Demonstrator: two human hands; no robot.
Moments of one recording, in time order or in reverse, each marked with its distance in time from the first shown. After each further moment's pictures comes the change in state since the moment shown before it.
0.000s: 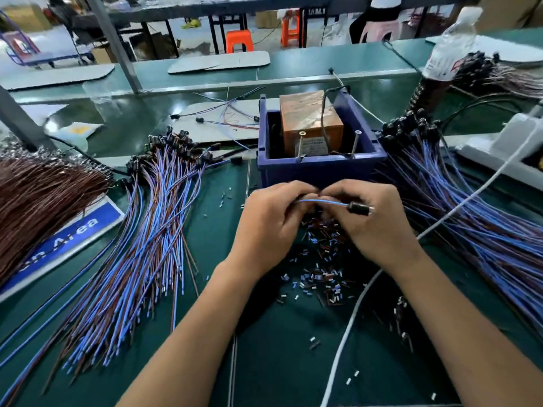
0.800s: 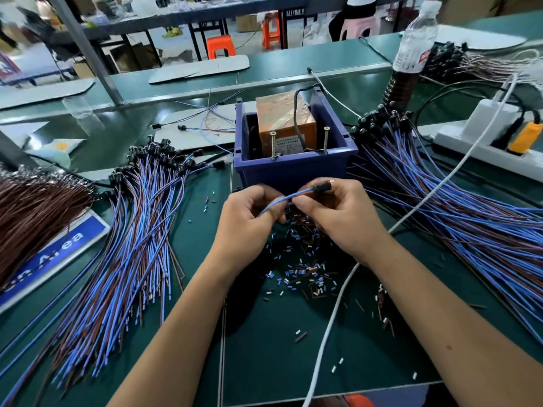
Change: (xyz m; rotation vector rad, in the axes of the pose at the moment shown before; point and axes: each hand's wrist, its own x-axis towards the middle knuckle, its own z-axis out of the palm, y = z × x) left_hand -0.004 0.006 -0.001 -0.367 -0.057 -0.408; right_hand -0.005 0.007 0.010 0.339 0.017 0.235
